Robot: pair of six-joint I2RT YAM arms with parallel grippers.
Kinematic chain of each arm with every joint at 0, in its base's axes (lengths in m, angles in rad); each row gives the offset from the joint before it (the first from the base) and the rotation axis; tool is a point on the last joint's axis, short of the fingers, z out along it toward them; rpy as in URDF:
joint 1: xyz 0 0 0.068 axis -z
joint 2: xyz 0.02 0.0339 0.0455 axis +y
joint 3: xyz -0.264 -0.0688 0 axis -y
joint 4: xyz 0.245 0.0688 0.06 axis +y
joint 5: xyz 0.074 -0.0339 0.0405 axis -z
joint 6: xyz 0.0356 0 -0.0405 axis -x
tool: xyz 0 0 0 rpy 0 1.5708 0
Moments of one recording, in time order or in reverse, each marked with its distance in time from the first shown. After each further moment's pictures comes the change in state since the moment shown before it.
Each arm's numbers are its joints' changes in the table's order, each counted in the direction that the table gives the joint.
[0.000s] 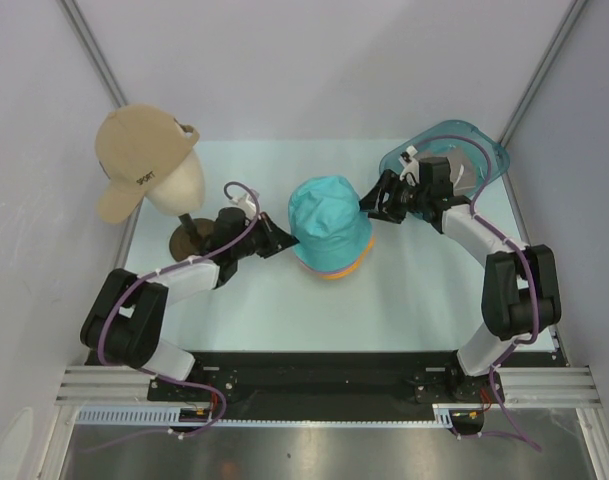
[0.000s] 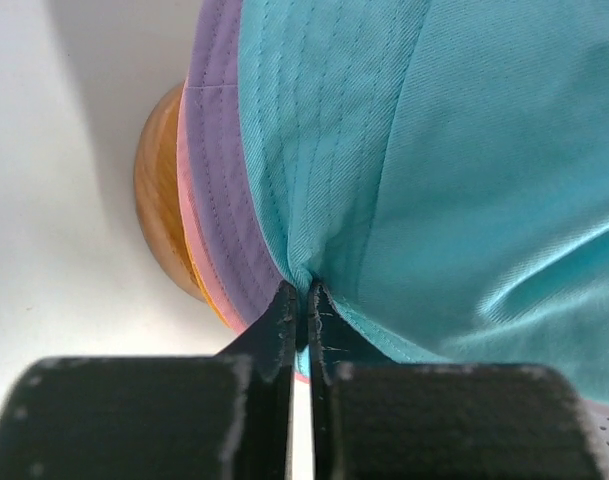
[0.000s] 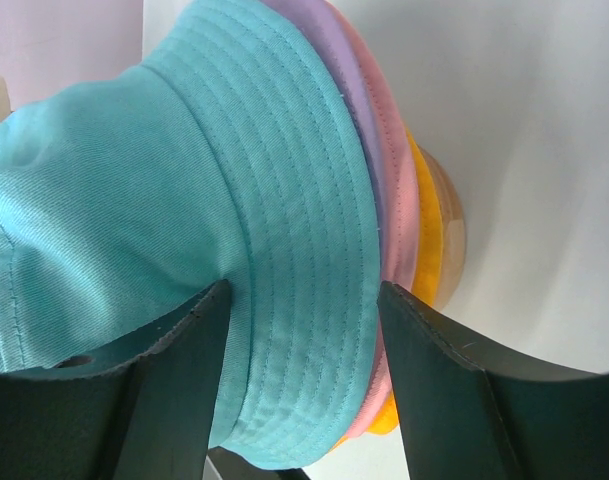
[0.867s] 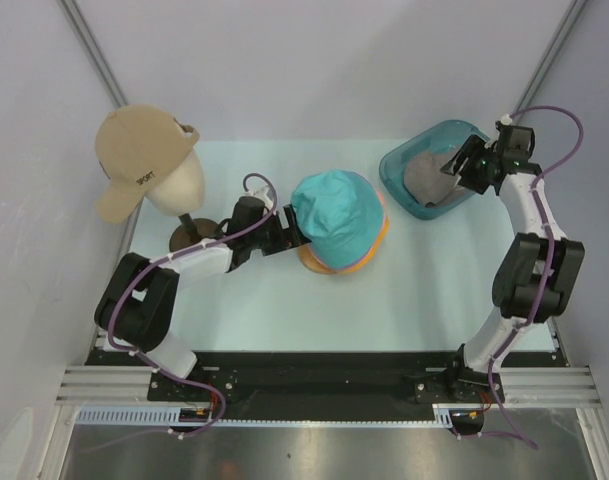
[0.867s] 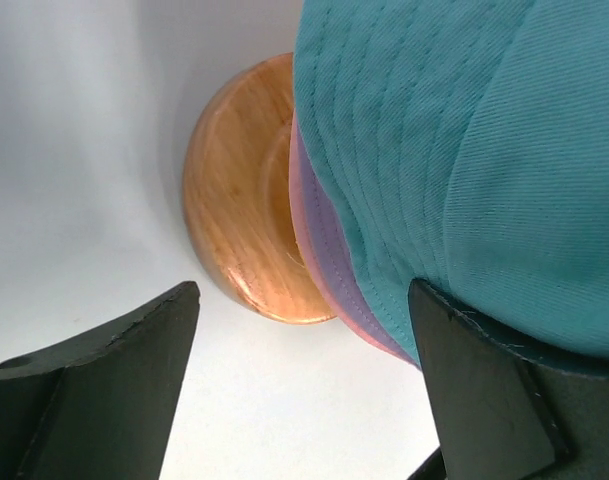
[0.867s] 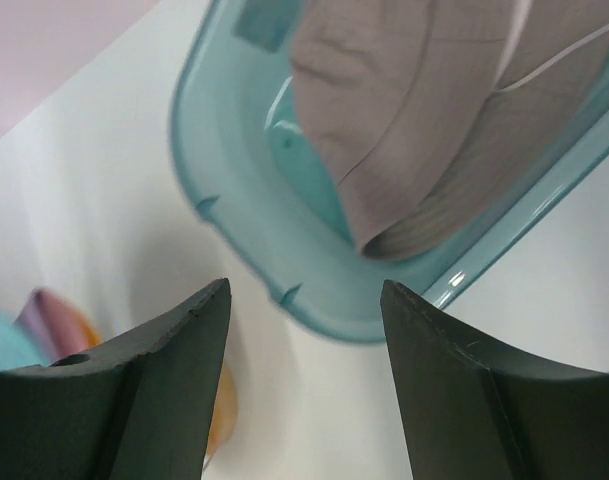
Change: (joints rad) left arm 0.066 0.108 0.199 0.278 -0.113 -0.147; right arm 0.400 0.081 0.351 0.324 0.296 0.175
